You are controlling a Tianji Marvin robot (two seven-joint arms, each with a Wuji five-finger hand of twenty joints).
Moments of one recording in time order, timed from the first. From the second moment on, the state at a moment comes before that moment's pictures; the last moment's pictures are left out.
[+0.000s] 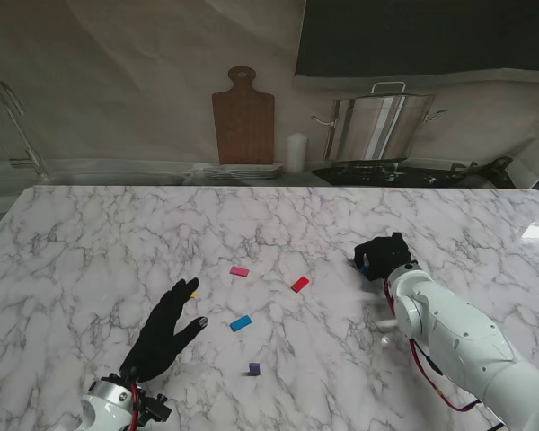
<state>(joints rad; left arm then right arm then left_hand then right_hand) 2.08 -1.14 -1.37 -1.90 0.43 -0.17 0.16 -1.03 -1.10 0.75 -0.81 -0.85 0.07 -0.32 0.92 0.07 -0.01 0.01 0.16 0.15 0.00 0.27 0.11 0.15 -0.02 0.10 0.02 0.24 -0.02 0.04 -0.07 0.27 0.00 0.10 0.57 -0.78 1.11 -0.24 0.77 -0.41 0.98 0.50 0.92 -0.15 0.85 0.79 0.71 -0.07 0.71 0.44 0.22 0.22 1.17 0.59</state>
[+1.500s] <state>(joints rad) 2.09 -1.14 -1.39 -1.90 0.43 -0.18 0.16 -1.41 -1.09 1.12 -1.41 -0.92 0.00 -0.24 0.92 0.07 -0.01 0.01 0.16 0.17 0.00 0.27 0.11 0.15 -0.02 0.10 0.02 0.24 -0.02 0.04 -0.07 0.27 0.00 0.10 0.58 -0.72 1.01 -0.24 0.74 -0.40 0.97 0.58 0.96 -0.13 0.85 0.80 0.69 -0.04 0.83 0.50 0.19 0.24 1.15 0.63</state>
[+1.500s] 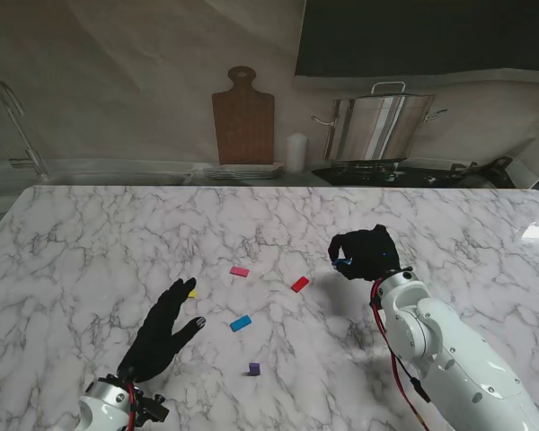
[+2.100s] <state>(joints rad) 2.09 -1.14 -1.39 -1.91 0.43 -0.19 0.16 -1.57 -1.11 1.13 -1.58 -0.84 0.04 -0.28 0.92 0.07 -0.01 0.01 0.16 0.18 0.00 0.27 0.11 0.15 -0.02 0.10 0.02 0.24 -0.02 0.04 -0.07 0.27 0.00 0.10 0.58 -0.73 1.03 -0.24 0.76 -0.34 0.98 0.58 1.30 -0.10 0.51 0.43 0.98 -0.05 0.63 0.43 0.34 0.26 1.17 0.56</state>
